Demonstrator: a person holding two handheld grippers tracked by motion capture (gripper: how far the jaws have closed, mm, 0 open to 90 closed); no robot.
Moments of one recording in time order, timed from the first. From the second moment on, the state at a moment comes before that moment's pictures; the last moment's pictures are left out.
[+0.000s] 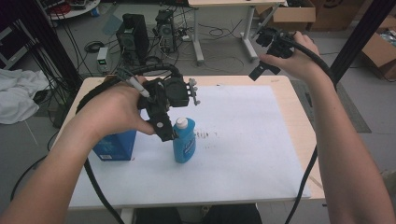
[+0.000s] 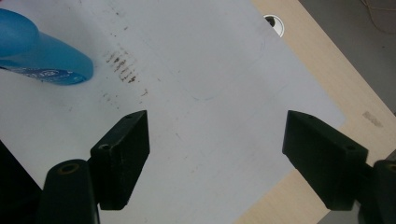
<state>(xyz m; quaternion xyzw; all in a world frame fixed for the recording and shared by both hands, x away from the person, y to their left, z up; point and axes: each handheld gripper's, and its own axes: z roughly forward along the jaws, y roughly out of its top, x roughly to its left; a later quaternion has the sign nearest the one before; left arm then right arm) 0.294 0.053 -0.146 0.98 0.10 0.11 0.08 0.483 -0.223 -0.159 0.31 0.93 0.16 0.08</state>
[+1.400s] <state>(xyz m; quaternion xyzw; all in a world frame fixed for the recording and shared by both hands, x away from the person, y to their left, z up) 0.348 0.055 -0.177 0.93 0.33 0.12 0.07 0.483 -0.230 -0.168 0.32 0.93 0.17 0.08</state>
